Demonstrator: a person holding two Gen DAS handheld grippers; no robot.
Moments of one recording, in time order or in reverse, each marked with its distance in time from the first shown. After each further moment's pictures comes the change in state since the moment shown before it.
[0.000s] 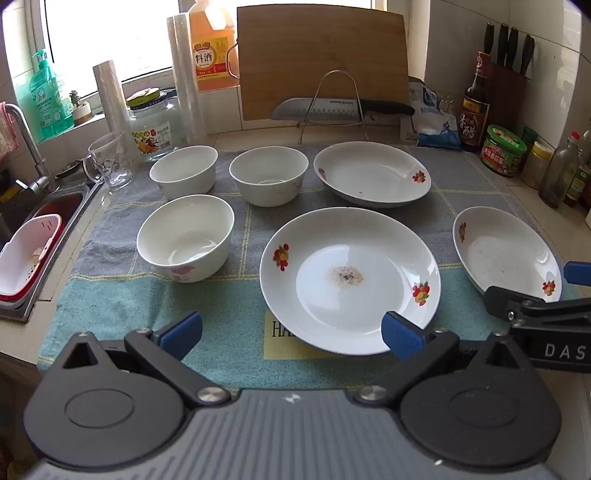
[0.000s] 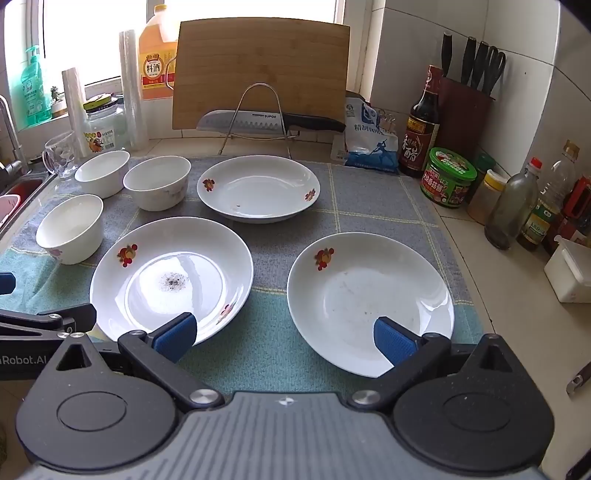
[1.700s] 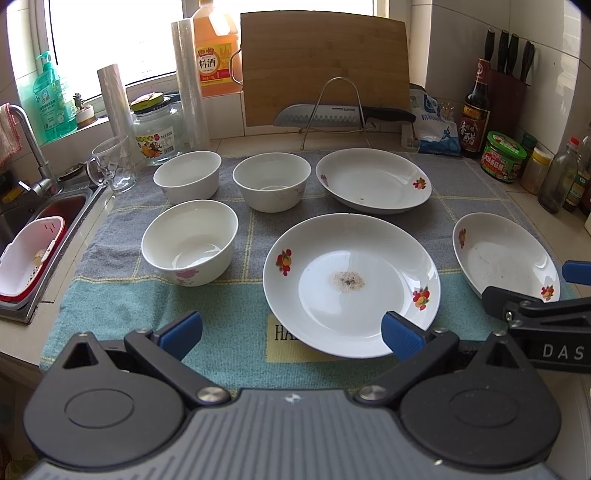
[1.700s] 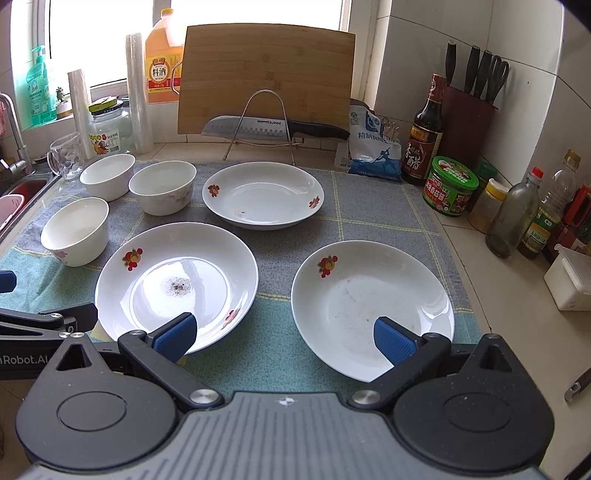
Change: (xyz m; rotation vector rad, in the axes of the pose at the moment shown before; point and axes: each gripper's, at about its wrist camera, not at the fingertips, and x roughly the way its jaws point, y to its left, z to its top) left arm -0.007 0.000 0.002 -0.009 -0.023 0.000; right arm -0.004 0.002 0.002 -0.012 -0.023 0.004
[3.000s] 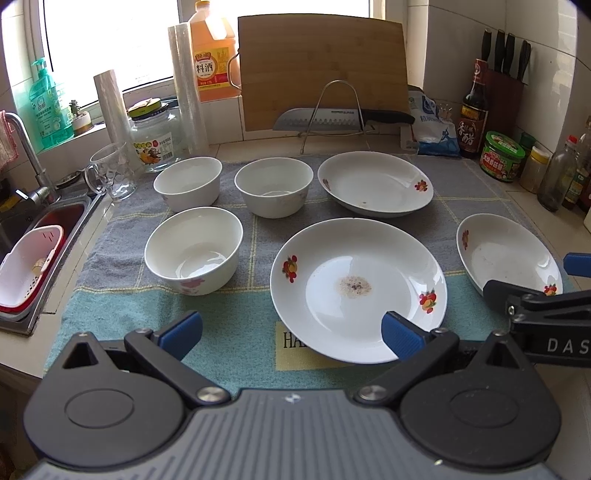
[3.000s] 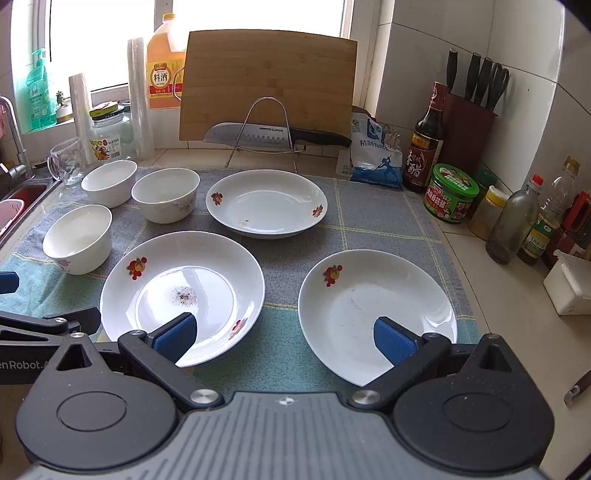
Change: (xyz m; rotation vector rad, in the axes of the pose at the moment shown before) left arm 0.003 0.010 0.002 0.023 -0.016 -0.012; right arm -0.002 0.007 0.005 -0.001 -0.020 -0.007
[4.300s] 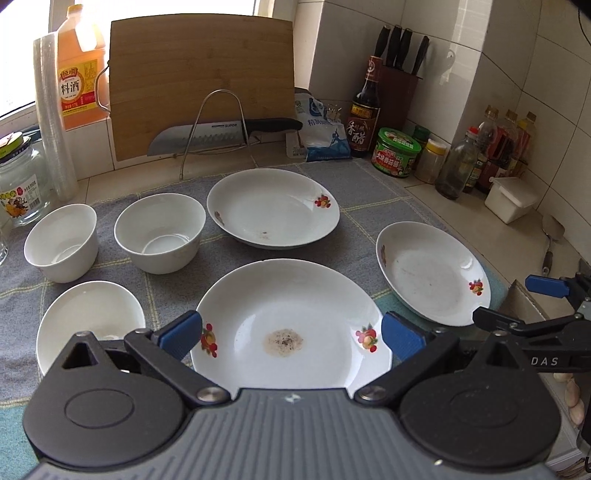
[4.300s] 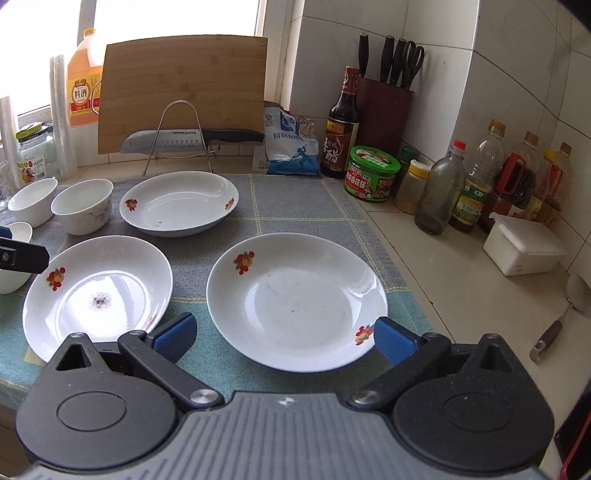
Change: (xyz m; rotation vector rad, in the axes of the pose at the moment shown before) left arm 0.052 0.015 0.052 0.199 -0.012 -0.428; right arm 0.011 -0.040 -0.035 0.131 -0.038 -0.204
